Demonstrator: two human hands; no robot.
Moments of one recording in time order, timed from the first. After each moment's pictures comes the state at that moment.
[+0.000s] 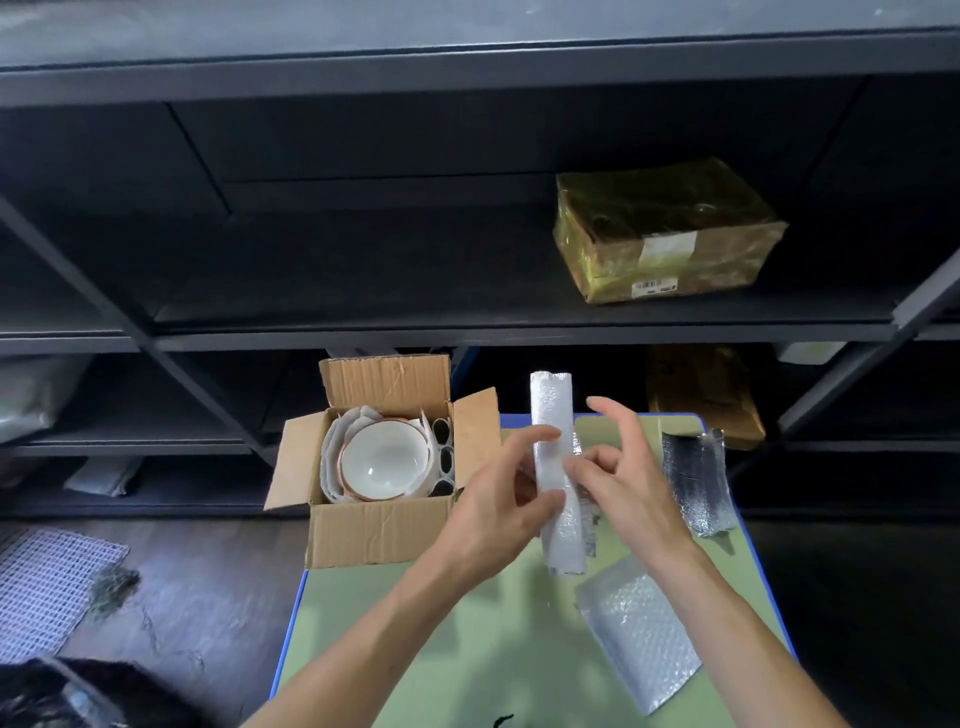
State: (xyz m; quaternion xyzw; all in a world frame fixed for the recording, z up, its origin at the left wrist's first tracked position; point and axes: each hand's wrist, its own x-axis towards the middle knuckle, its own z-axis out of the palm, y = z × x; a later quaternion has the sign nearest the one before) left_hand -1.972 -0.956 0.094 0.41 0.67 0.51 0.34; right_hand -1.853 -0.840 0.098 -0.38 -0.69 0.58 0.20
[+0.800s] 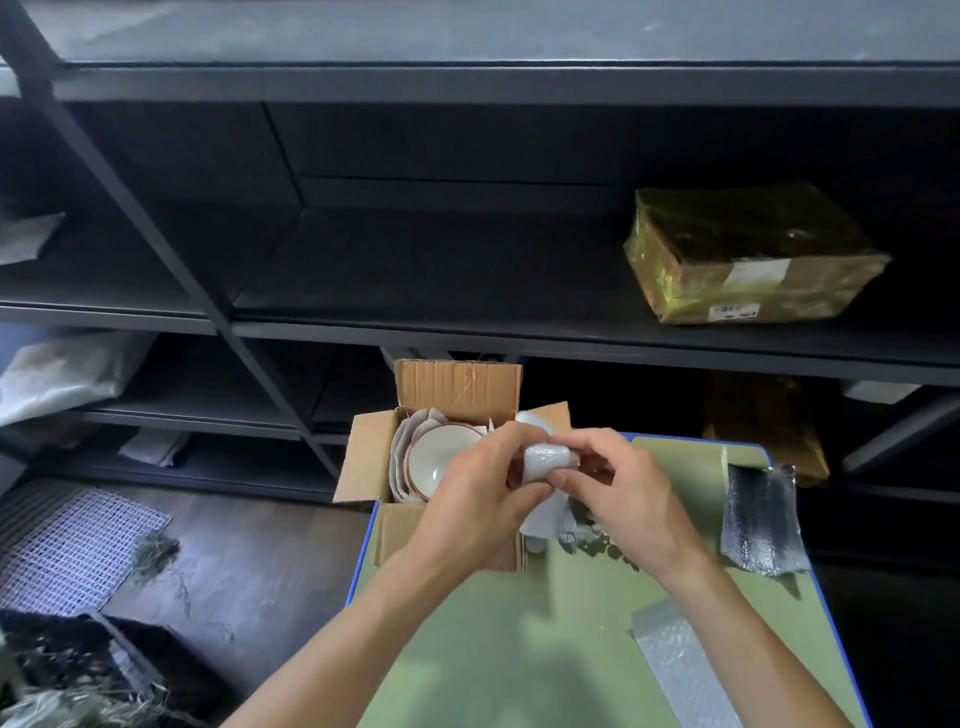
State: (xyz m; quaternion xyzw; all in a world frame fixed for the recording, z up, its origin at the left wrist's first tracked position) left_hand -2.040 -1.006 0.122 0.45 0.77 0.42 0.17; right_hand -1.917 -0.875 0.120 -0.26 -0.78 0.54 0.17
